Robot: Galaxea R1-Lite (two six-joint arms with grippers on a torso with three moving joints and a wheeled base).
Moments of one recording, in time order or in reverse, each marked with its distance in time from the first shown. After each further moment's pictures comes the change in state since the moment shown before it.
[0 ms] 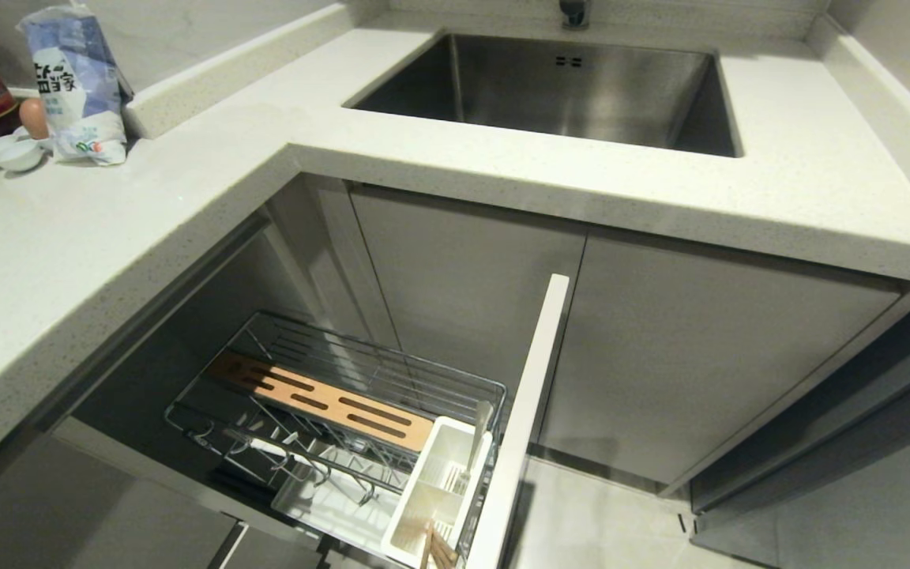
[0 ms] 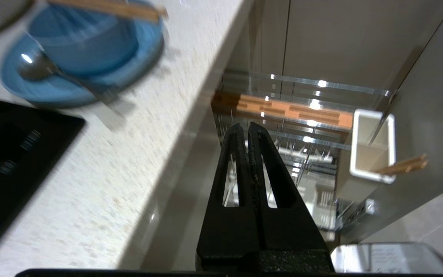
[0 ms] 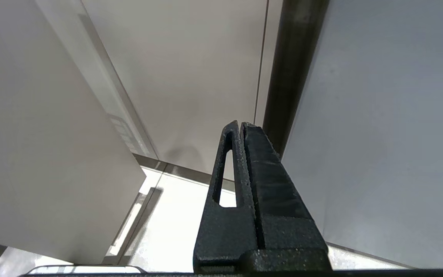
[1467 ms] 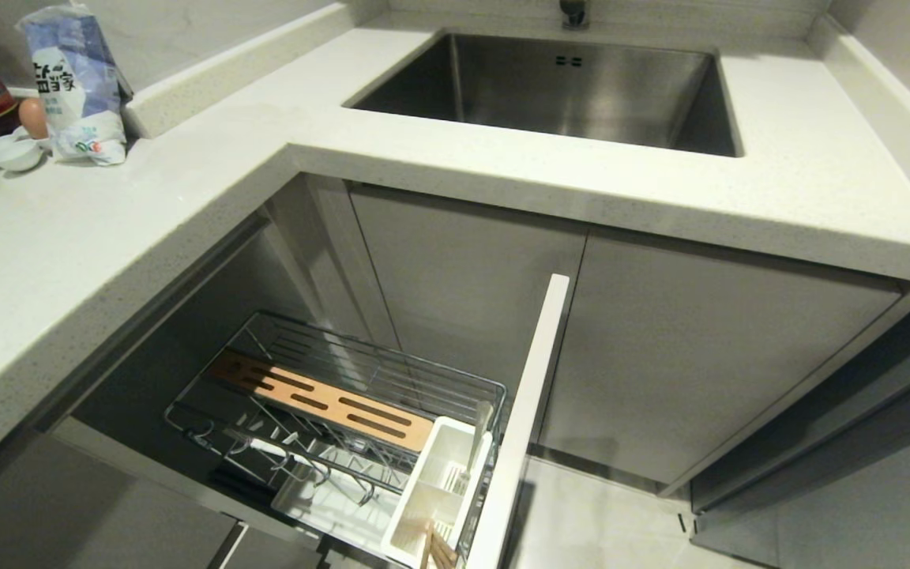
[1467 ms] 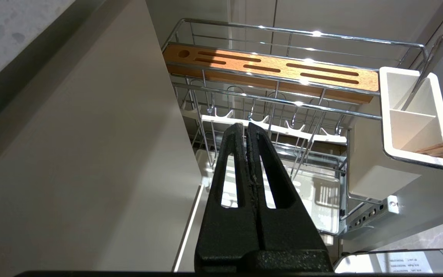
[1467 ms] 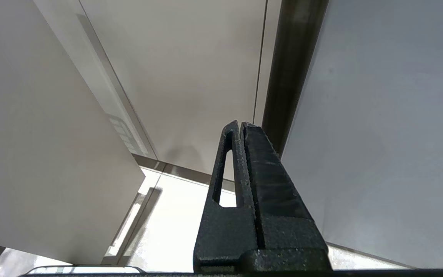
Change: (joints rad) left arm -0.015 -0.115 0.946 -0.830 -0.034 -0.057; right arm 0.000 0.000 0.000 0.000 0.000 0.000
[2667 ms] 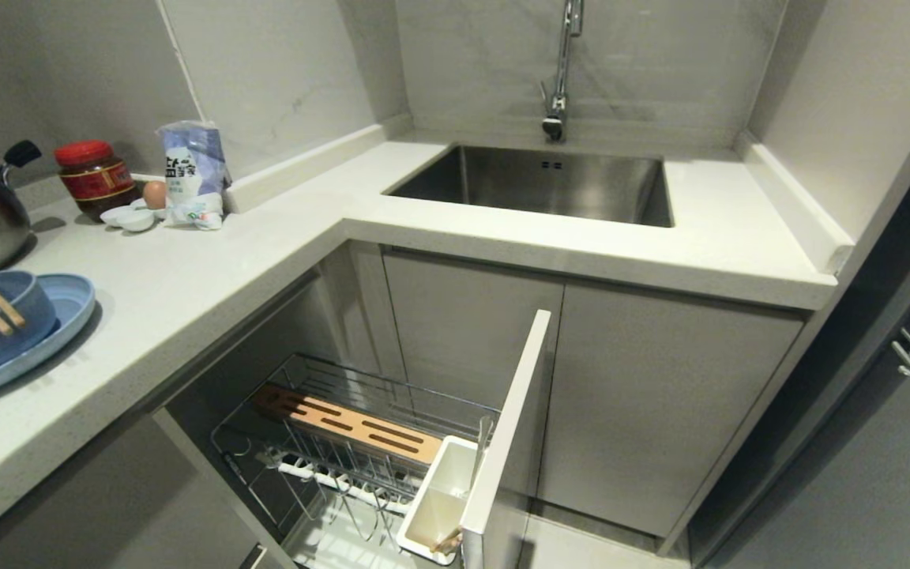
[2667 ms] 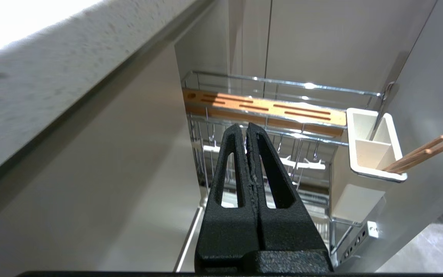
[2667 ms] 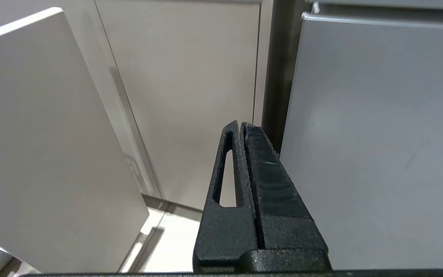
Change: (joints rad) left arm 0.000 -0.001 0.000 0.002 0.000 -0.029; right arm 0.000 0.000 0.000 0.000 0.000 0.000
